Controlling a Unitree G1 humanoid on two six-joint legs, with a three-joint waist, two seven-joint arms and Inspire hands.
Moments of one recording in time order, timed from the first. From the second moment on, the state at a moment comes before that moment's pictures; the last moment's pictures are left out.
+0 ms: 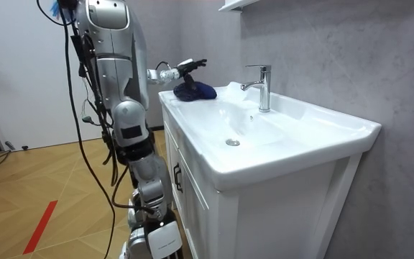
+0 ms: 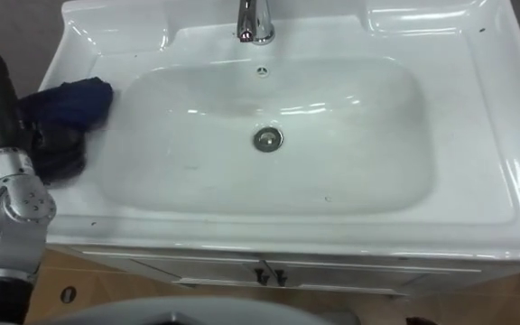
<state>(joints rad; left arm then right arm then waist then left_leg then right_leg) 0.08 0.30 0.11 0.12 0.56 0.04 0.47 0.09 -0.30 0.02 1.32 -0.05 0.09 0.00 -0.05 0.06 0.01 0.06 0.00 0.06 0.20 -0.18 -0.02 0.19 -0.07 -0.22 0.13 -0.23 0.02</state>
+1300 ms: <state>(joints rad) 0.08 0.31 0.37 -0.05 0.05 -0.09 0.66 0.14 -0.30 -0.01 1.31 -0.09 0.08 0.02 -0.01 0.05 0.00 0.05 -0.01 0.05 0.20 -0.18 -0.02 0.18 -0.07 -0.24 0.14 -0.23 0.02</state>
